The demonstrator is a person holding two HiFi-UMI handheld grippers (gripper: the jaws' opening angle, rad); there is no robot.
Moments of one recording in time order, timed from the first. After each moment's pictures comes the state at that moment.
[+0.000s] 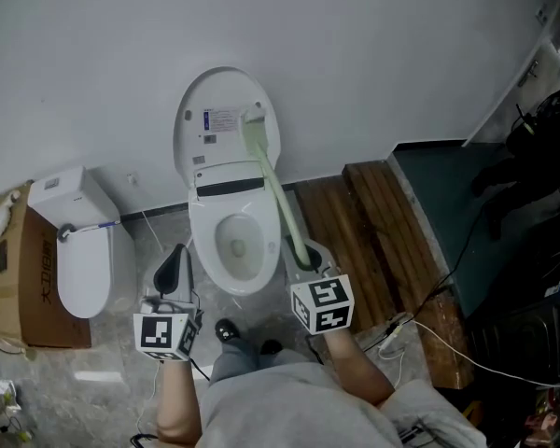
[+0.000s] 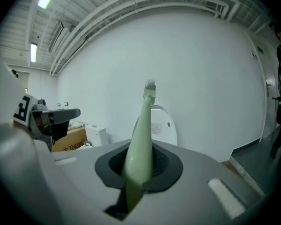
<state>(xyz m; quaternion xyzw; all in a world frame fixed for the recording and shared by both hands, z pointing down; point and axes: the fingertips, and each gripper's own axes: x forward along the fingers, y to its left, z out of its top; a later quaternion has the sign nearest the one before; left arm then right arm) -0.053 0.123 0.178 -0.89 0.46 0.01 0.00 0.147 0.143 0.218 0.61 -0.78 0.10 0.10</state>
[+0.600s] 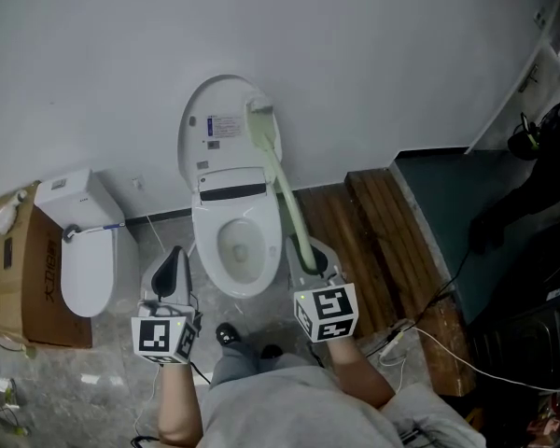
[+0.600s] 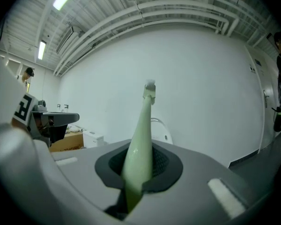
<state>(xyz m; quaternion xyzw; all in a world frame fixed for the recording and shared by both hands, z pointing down) -0.056 0.146 0.158 -0.88 0.48 0.02 0.01 0.153 0.166 0.178 0.62 -0.78 0.03 0.06</state>
